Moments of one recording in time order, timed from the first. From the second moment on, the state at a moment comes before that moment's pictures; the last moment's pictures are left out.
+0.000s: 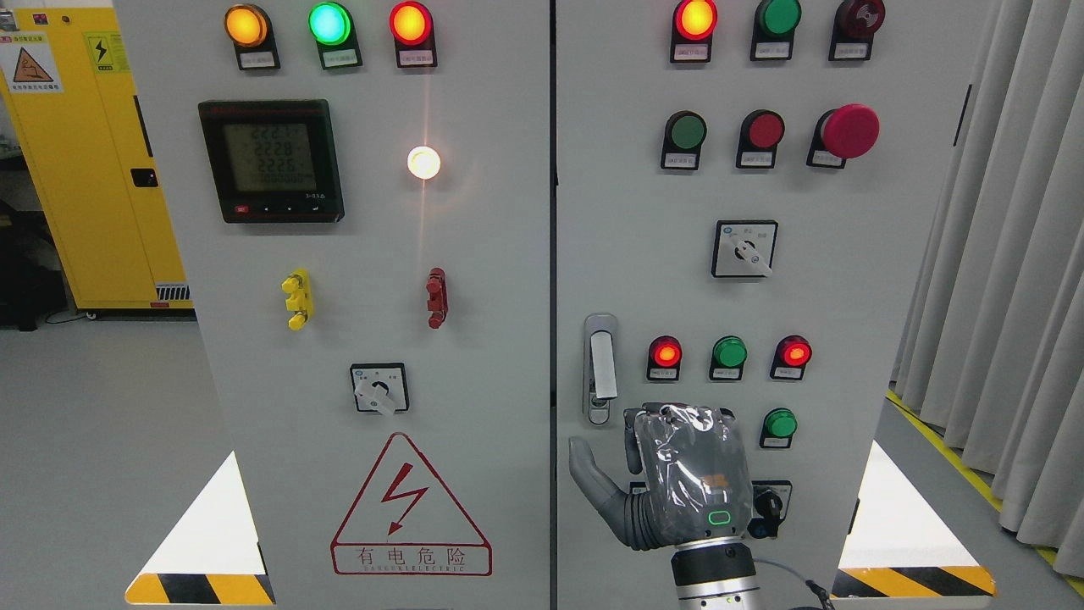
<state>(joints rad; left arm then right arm) -0.04 -0.11 -0.09 -0.04 0.15 -0.05 -0.03 -0.37 0.13 0.27 -1.78 1.44 0.14 -0.11</state>
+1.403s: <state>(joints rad) -0.04 -0.11 -0.09 -0.04 0.15 -0.05 -0.03 -0.45 0.13 0.25 -1.74 1.44 0.14 -0.08</state>
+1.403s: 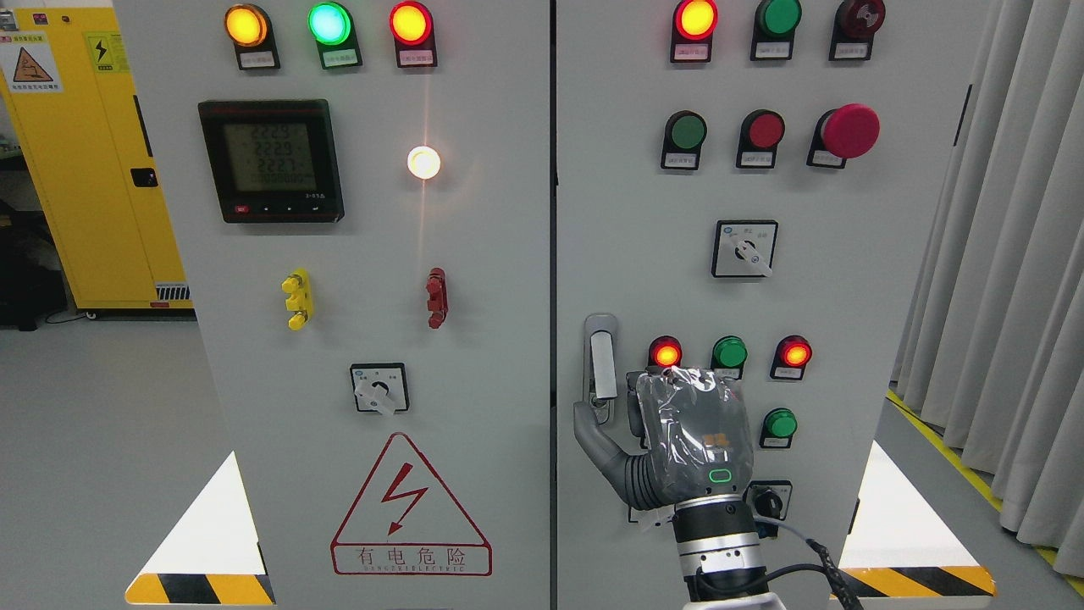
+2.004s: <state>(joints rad) -0.04 -0.11 -0.09 -0.04 0.15 -0.05 -0.03 -0.47 0.13 0.25 -1.73 1.44 0.15 -0.08</state>
